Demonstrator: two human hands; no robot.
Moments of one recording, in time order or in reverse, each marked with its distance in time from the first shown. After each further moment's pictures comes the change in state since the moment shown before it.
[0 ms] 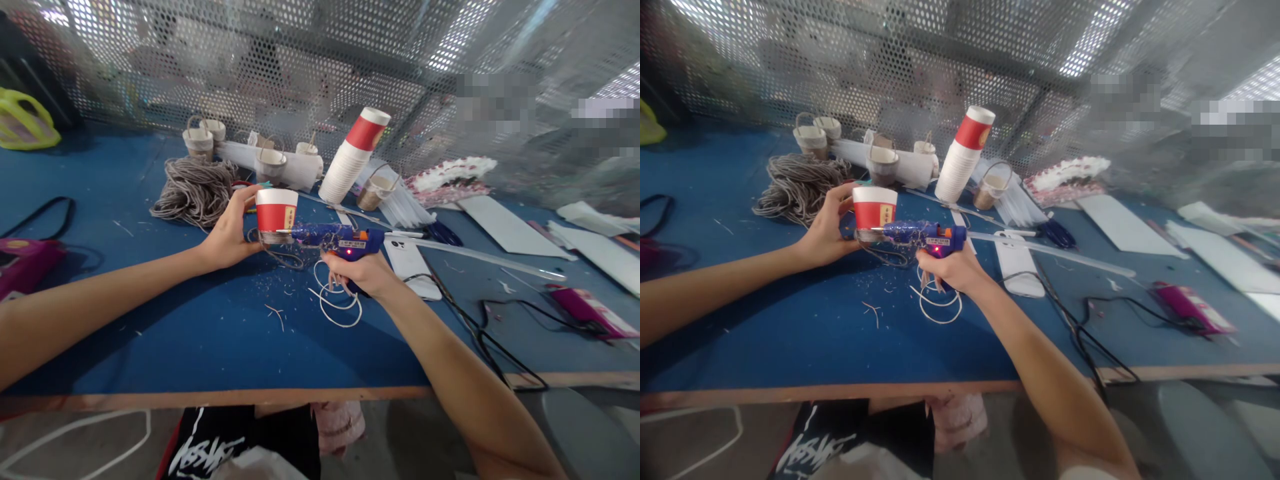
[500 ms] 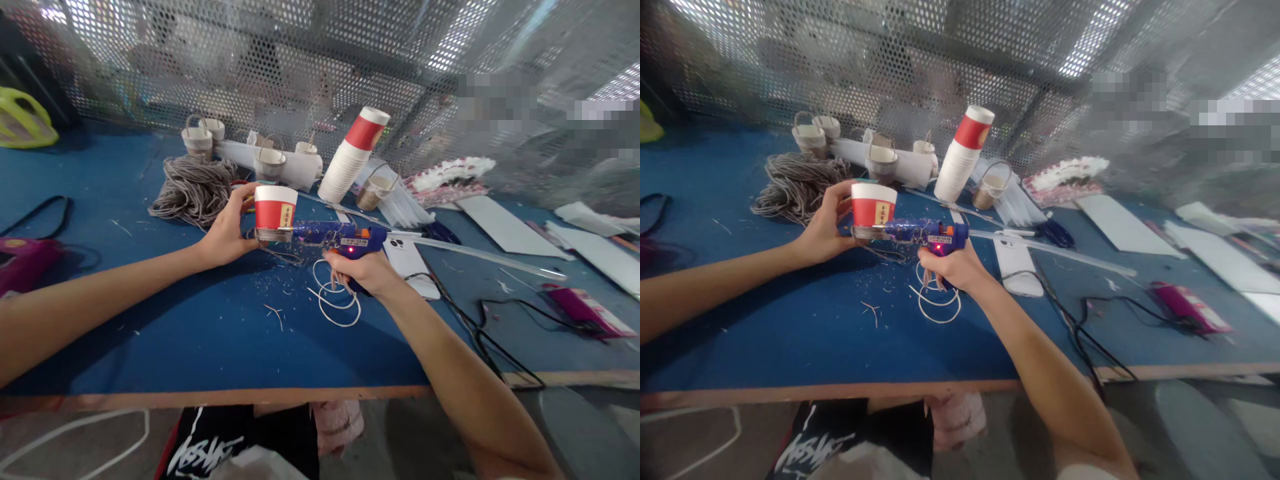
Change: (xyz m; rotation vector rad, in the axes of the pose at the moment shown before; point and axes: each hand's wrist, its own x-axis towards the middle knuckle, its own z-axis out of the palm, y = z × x) left_hand 0.001 -0.004 -0.005 -0.120 -0.034 -0.082; right_hand -0.001 -0.006 -0.002 0.010 0.024 0.006
